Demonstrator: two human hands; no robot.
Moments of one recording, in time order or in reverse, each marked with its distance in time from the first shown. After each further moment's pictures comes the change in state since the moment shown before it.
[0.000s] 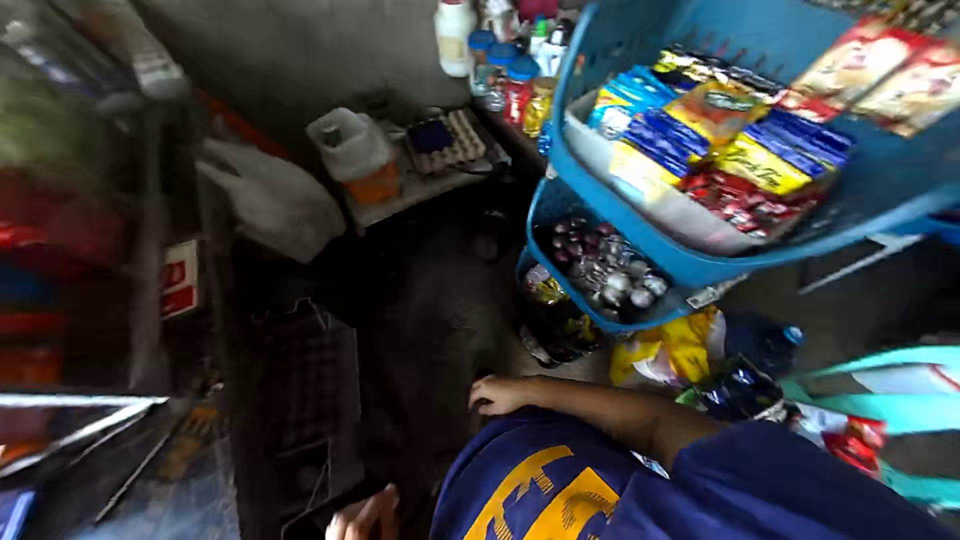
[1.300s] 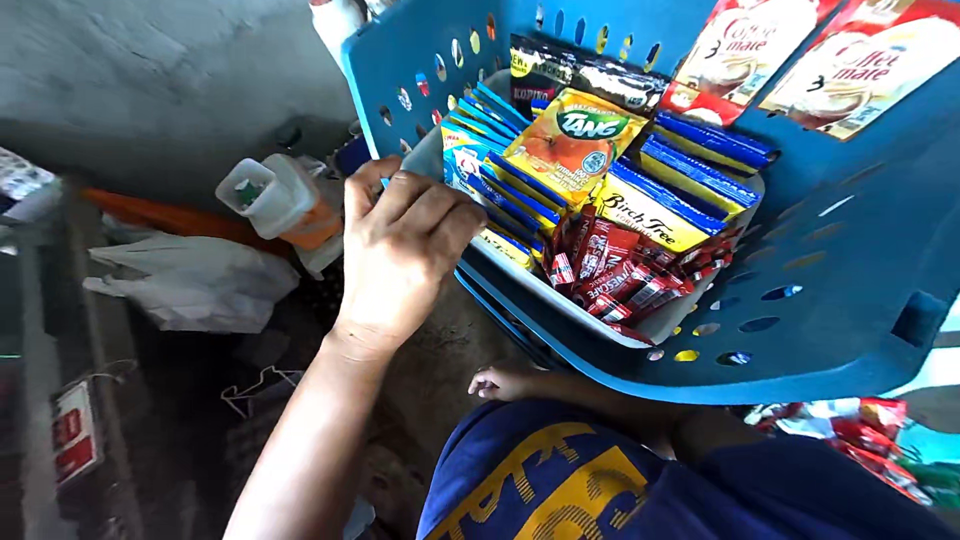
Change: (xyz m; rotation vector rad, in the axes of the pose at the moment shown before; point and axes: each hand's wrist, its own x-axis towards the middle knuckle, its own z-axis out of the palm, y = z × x) left_hand 0.353 0.263 0.205 -0.047 -0.152 1.110; right_hand -0.108 0.079 -0.111 0.354 0.240 0.044
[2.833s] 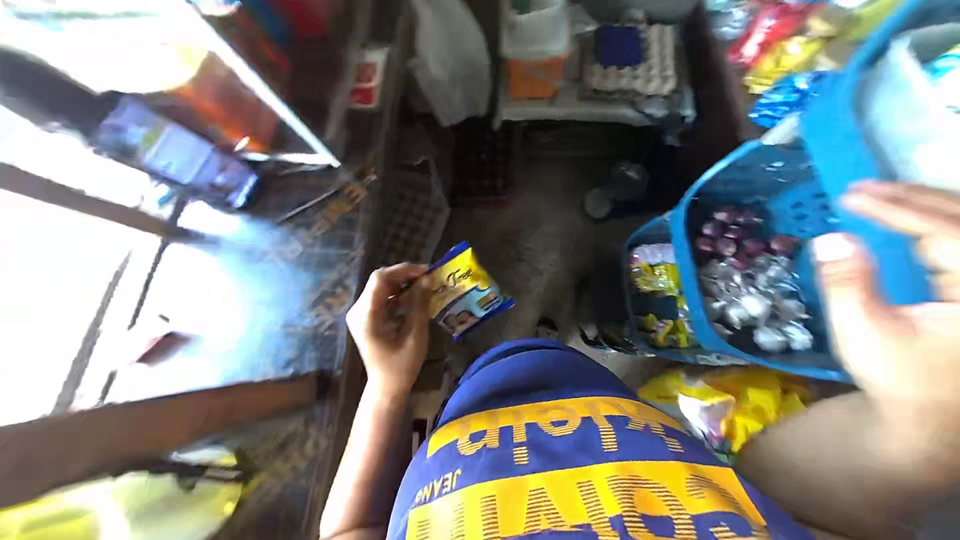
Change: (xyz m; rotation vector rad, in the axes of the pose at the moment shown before) left_hand -0.374 0.181 -0.184 -0.103 0.618 -1.141; right_hand -0.081 -0.266 0.006 -0.803 0.825 -0.345
